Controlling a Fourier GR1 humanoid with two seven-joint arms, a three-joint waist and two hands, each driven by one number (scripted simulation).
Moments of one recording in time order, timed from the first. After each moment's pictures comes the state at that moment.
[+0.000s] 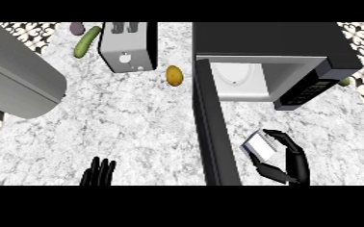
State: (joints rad) left arm 0.52 0.30 -0.68 -2.04 0.13 0.45 -0.50; right arm -0.09 -0.07 -0.21 -0.74 0.14 -0.09 -1.03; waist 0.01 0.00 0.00
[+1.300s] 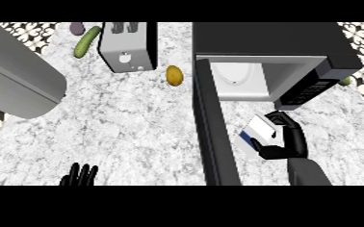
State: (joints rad) left arm 0.59 0.37 -0.59 -2.04 0.24 0.37 -0.59; right arm -0.34 -0.14 -0.25 -0.49 0.13 -0.03 -1.04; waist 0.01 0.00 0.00
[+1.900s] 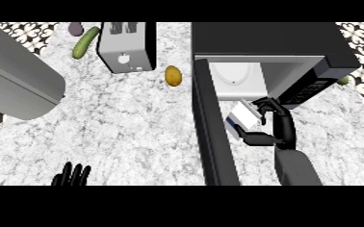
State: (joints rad) left arm 0.60 0.39 -0.53 -2.01 0.29 0.32 -0.61; right arm -0.28 -0.05 -0.15 -0.86 0.15 -0.15 -0.85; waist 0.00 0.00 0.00
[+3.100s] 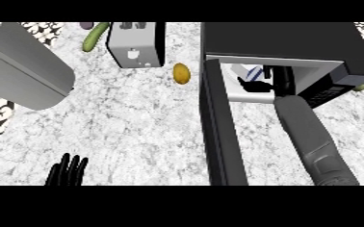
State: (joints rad) left arm 0.55 0.40 -0.45 -1.93 0.35 0.21 -0.63; right arm -0.78 -0.18 -0.21 -0.38 0.33 -0.49 -0.63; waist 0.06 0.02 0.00
